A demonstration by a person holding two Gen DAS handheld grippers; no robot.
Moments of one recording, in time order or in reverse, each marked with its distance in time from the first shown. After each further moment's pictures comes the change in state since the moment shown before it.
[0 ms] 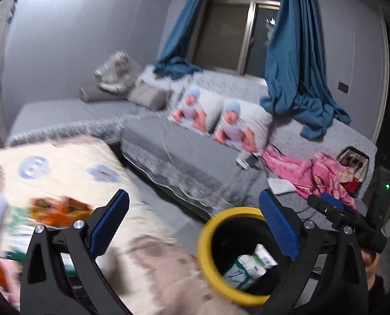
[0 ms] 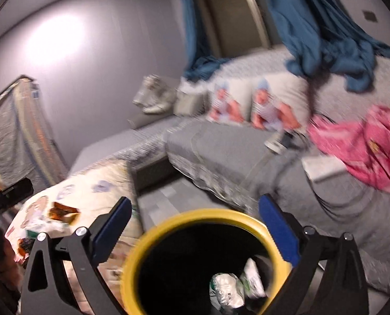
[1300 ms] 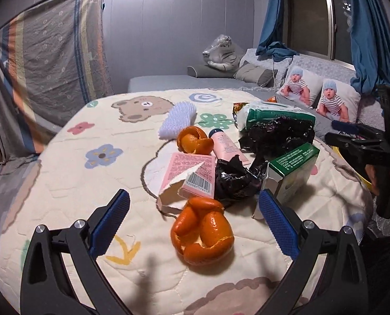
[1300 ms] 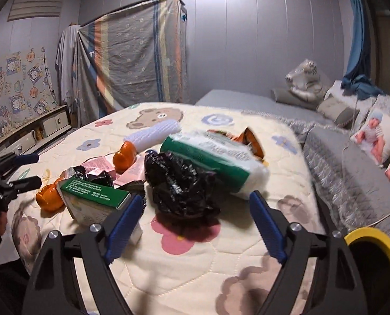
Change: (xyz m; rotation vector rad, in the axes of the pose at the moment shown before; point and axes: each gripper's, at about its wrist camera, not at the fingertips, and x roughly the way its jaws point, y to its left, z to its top) left arm -0.229 0.164 -0.166 -0.082 0.118 0.518; right arm 0.051 0.266 -0.114 -0.494 0.266 0.530
